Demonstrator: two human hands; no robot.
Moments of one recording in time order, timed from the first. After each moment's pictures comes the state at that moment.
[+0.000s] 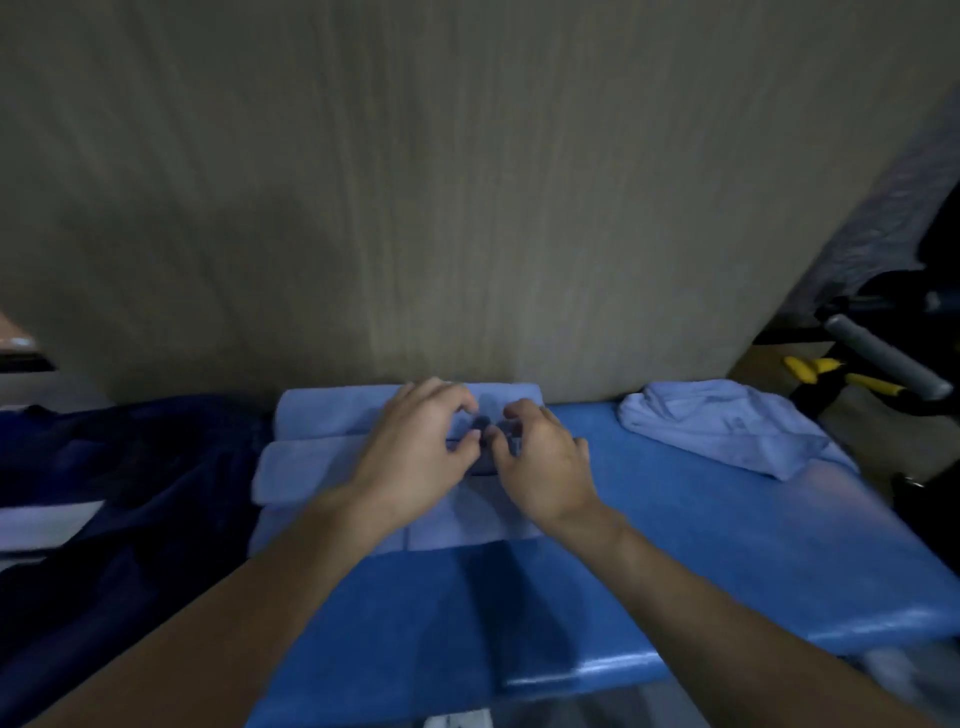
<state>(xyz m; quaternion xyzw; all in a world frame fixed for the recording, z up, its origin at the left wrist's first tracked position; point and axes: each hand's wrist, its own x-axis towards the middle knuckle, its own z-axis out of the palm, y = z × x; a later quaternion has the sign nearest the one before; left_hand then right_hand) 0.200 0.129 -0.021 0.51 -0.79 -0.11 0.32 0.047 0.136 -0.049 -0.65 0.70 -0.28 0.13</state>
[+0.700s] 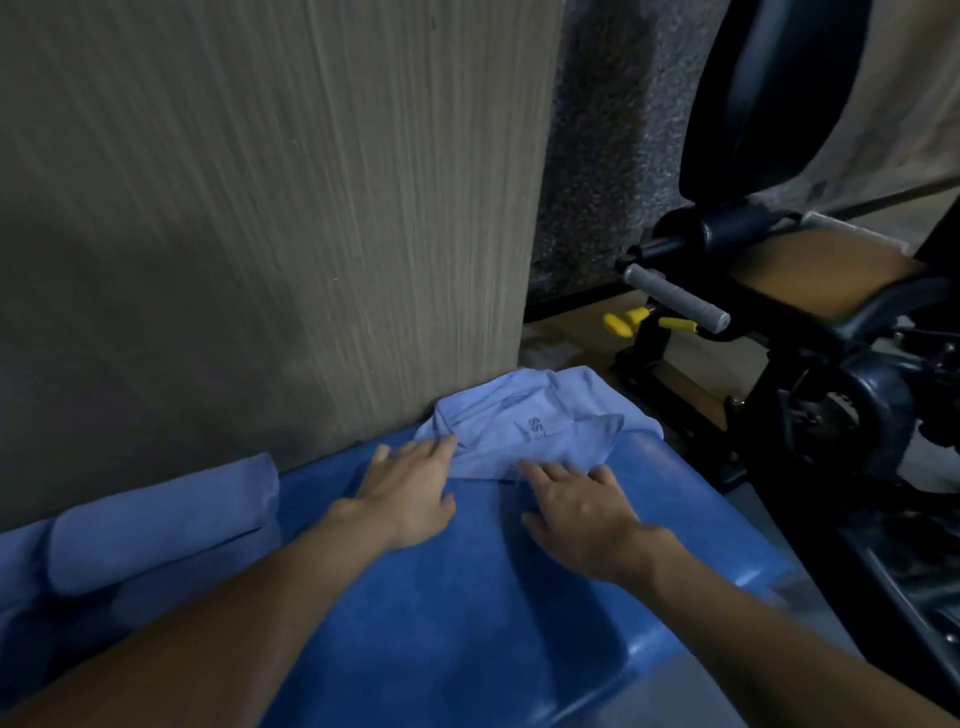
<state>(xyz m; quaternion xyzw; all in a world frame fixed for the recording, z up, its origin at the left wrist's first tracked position) -0.062 0.042 -0.105 0.42 -0.90 -0.06 -0.07 -0.247 0.150 -0.117 -0.69 0.72 0.04 0.04</state>
